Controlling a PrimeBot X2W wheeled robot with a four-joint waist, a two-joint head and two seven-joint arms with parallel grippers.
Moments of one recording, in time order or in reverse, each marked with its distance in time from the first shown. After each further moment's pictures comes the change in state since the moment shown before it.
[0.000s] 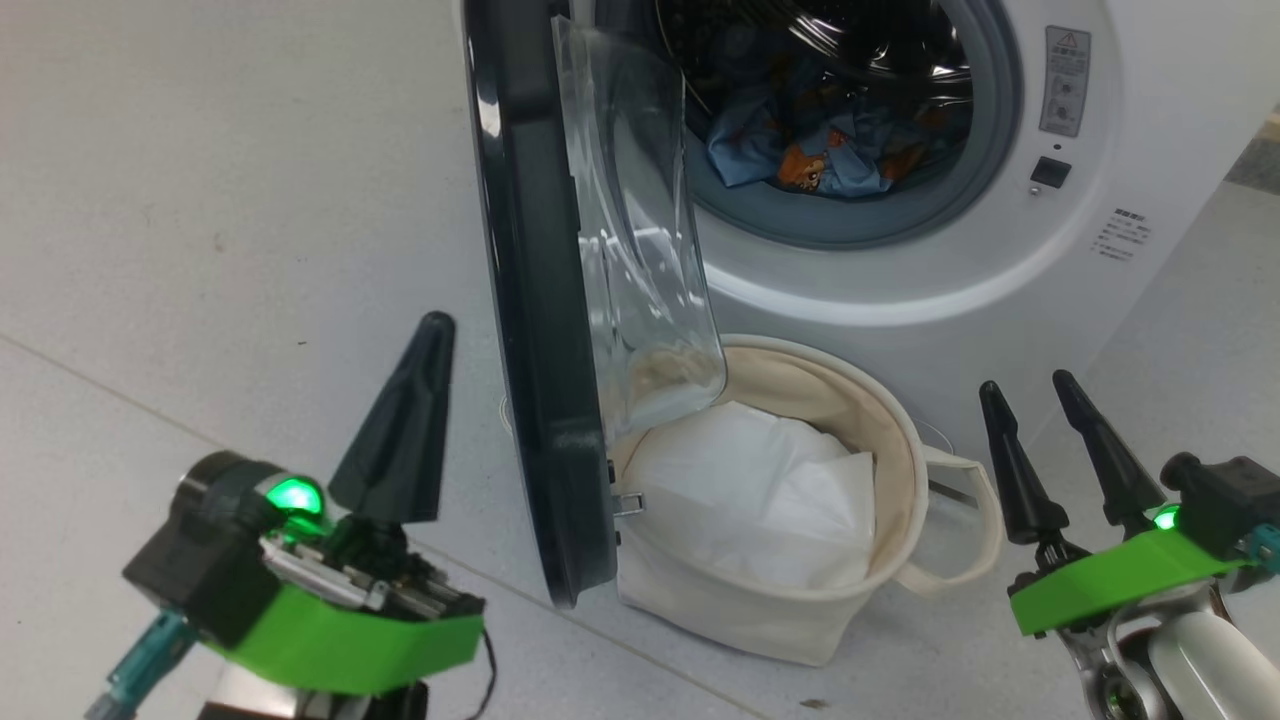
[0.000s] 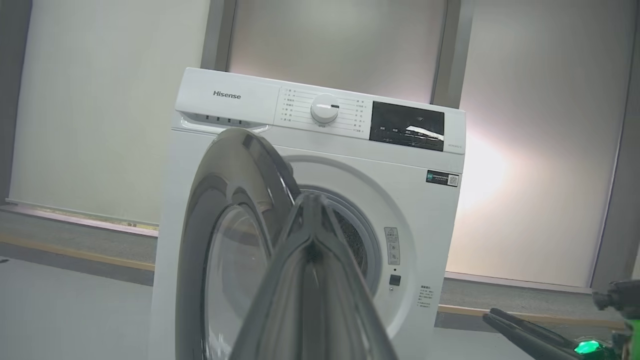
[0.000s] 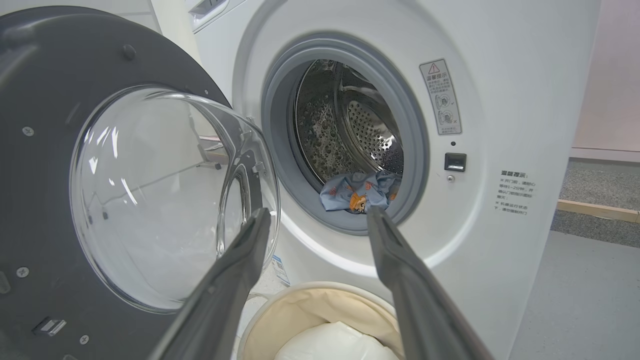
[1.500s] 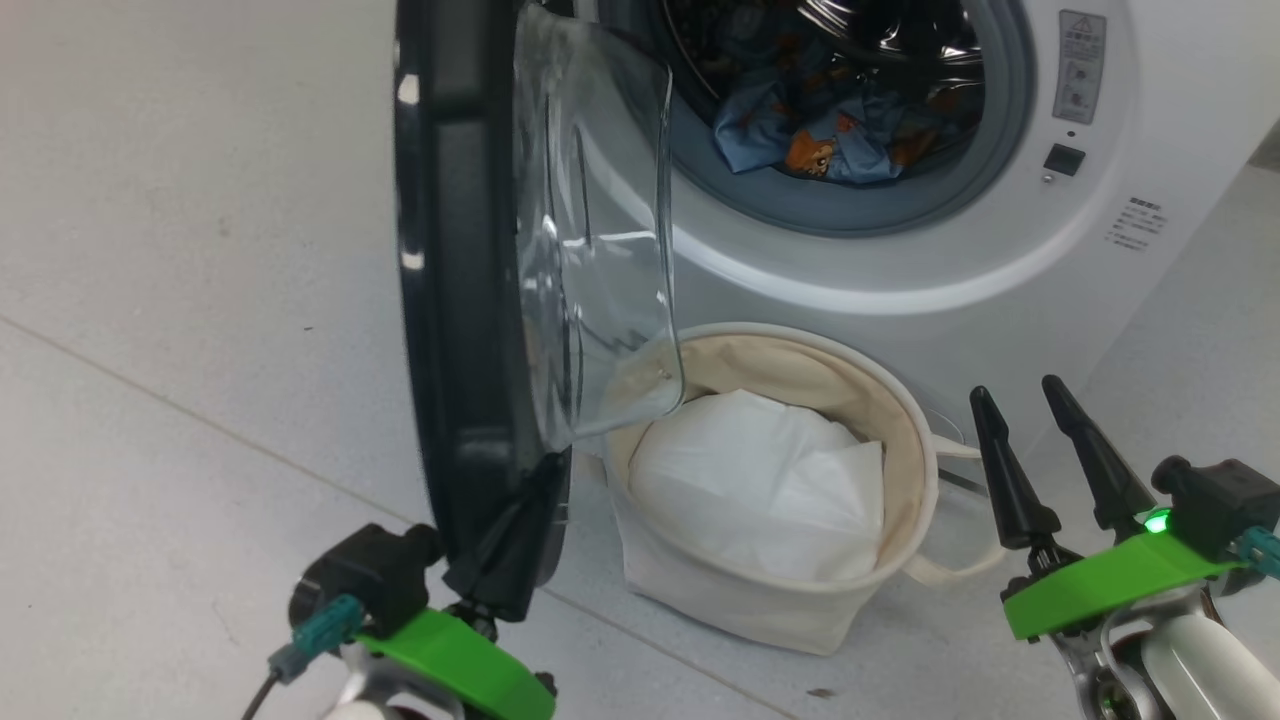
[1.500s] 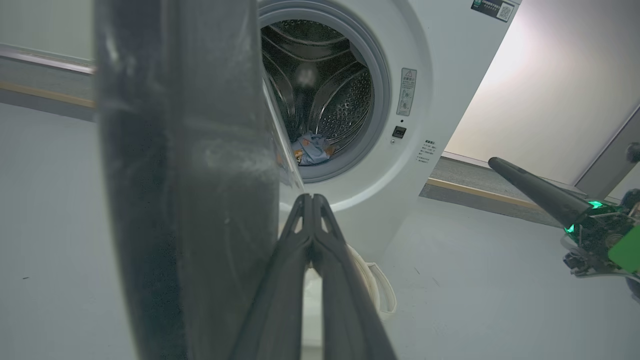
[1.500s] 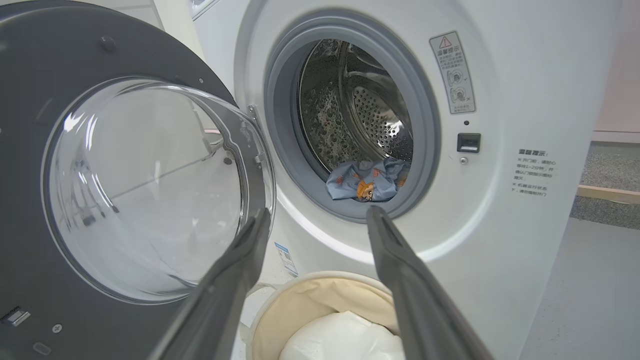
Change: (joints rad) left arm 0.039 0.011 -0.199 0.151 -0.042 0.126 0.206; right arm -0.001 -0.001 0.018 0.001 0.017 0.000 0.000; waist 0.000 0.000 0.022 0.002
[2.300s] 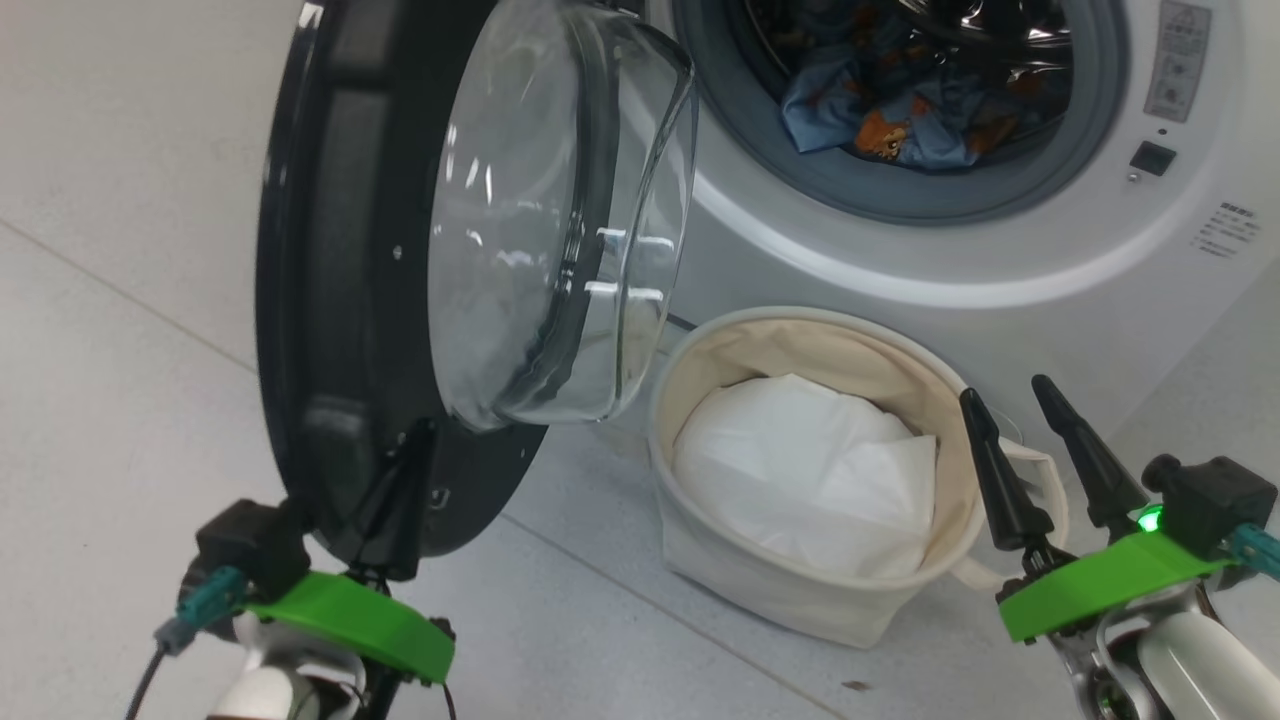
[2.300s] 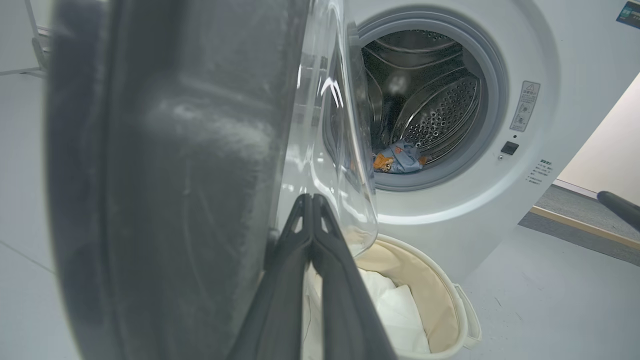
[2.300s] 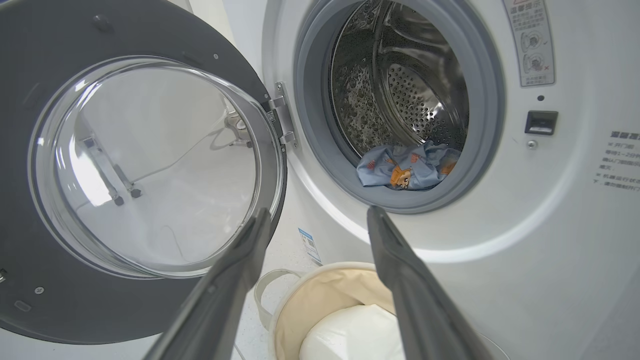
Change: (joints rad) left arm -0.015 0.069 0.126 0.078 -0.054 0.032 -0.044; right arm -0.006 -0.013 0.027 -0.002 0.000 0.000 0.000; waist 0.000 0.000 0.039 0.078
